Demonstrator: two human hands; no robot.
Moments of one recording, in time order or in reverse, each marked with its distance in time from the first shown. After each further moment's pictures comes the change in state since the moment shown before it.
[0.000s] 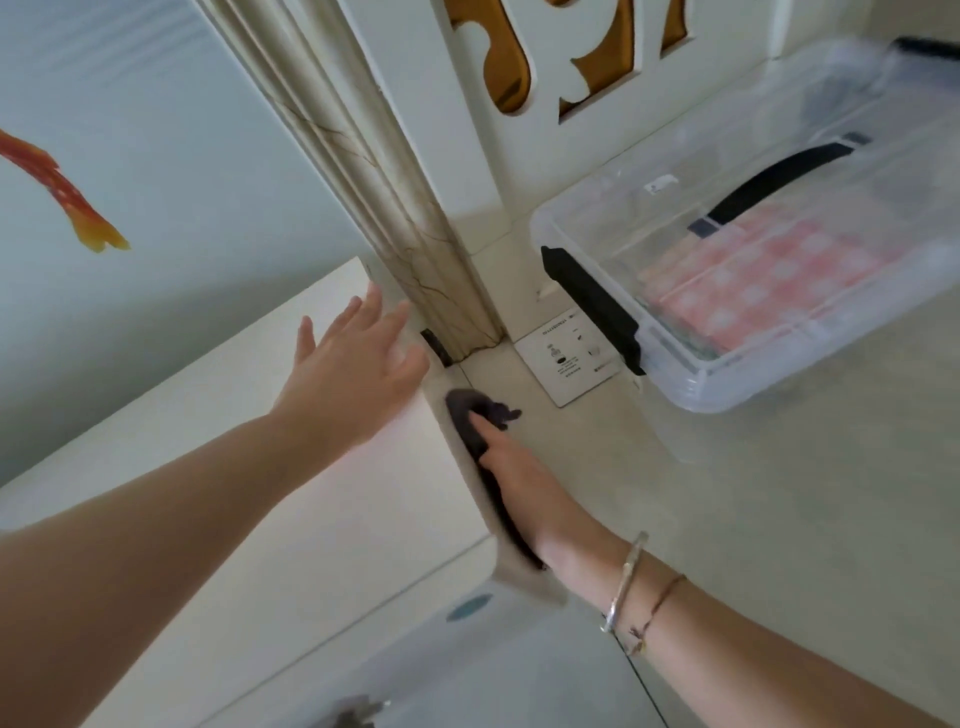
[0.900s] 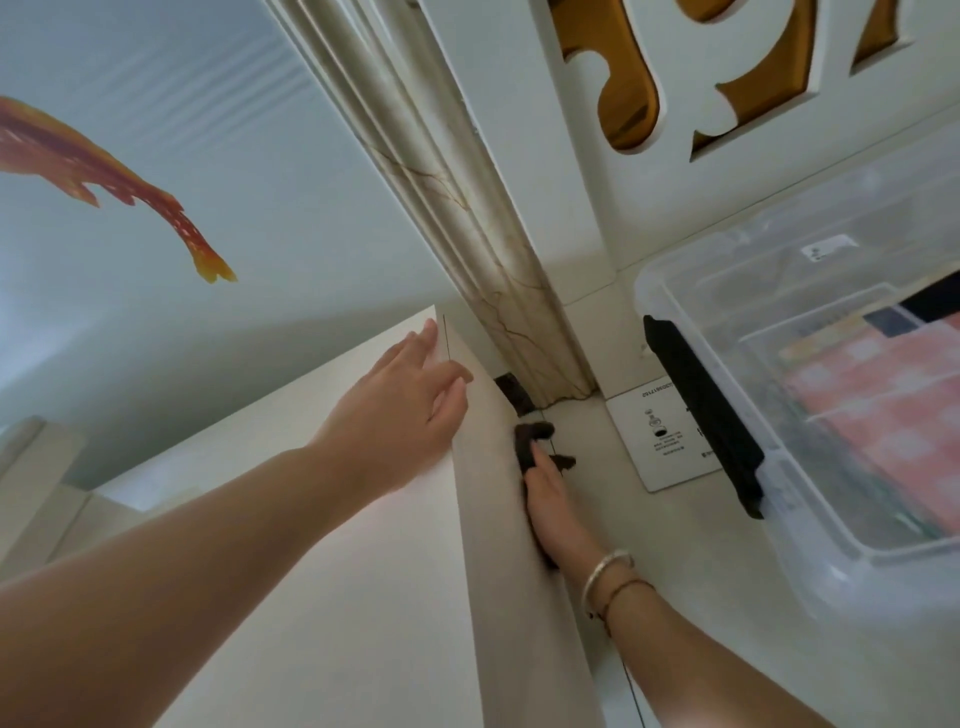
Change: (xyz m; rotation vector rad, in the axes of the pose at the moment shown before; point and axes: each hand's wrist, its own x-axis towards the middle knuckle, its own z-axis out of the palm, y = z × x) left_hand 0.034 -0.003 -0.004 0.006 0.025 -0.069; right_hand 0.126 0.028 -0.012 -0.002 0.000 0.043
